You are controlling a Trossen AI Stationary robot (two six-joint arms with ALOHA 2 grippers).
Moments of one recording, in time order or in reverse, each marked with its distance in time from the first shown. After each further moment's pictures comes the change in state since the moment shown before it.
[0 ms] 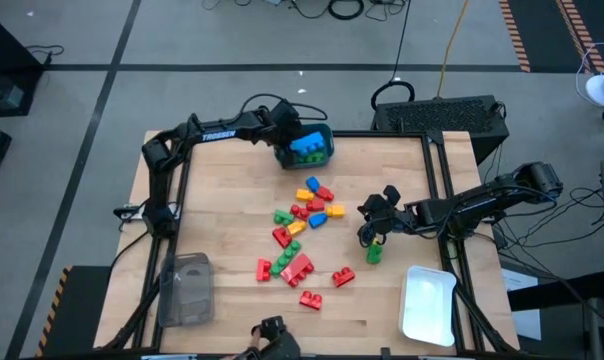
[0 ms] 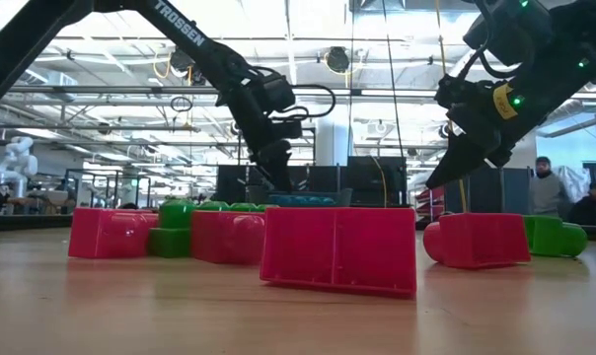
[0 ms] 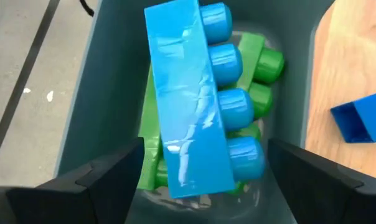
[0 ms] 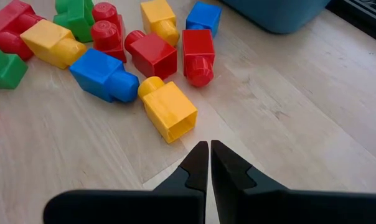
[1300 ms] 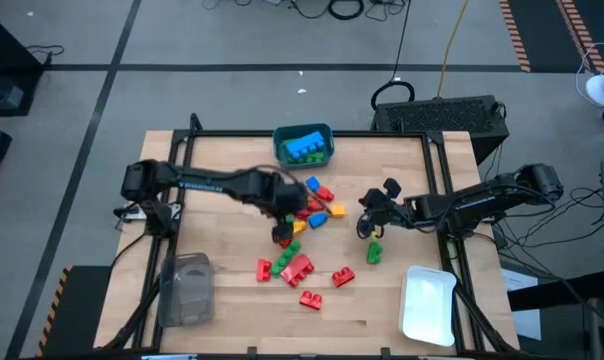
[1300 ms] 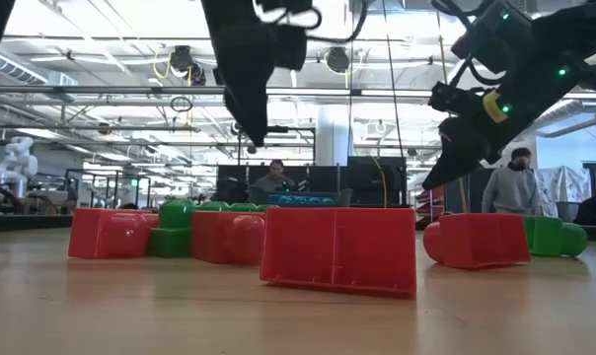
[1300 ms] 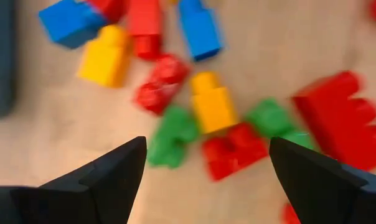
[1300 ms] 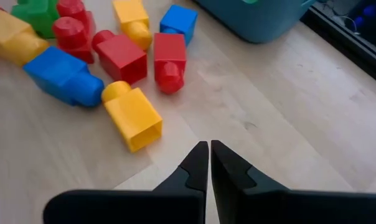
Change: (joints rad) left arm -0.619 -0.196 -0.004 -0.435 -0.102 -0.539; right arm -0.087 0.000 0.000 0.005 0.005 -0.127
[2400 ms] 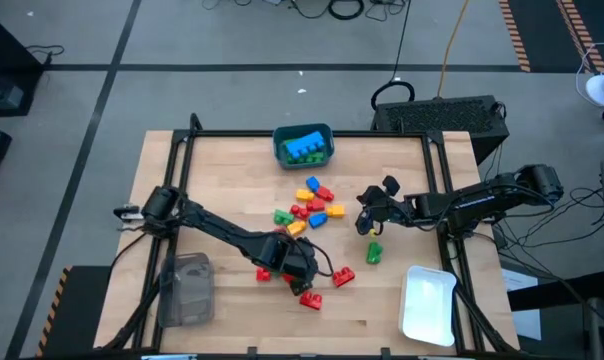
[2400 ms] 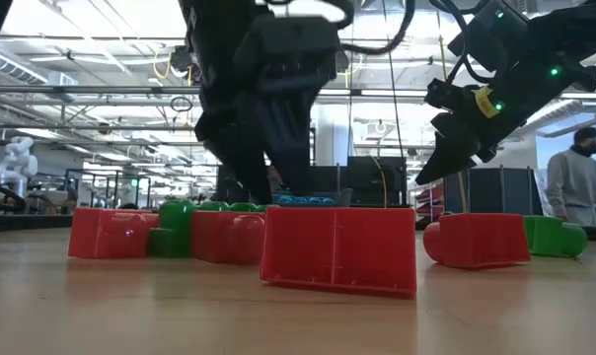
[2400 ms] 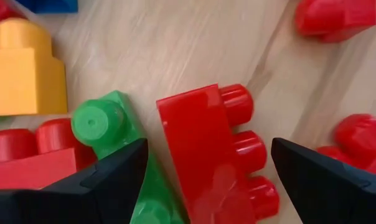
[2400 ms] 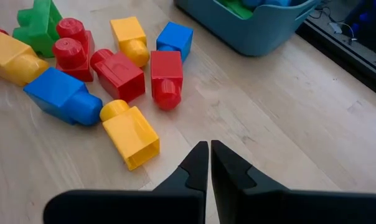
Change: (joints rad) left arm -0.315 0.241 0.000 0.232 -0.140 -0.595; right arm -0.023 0.000 0.000 0.055 -0.001 -0.024
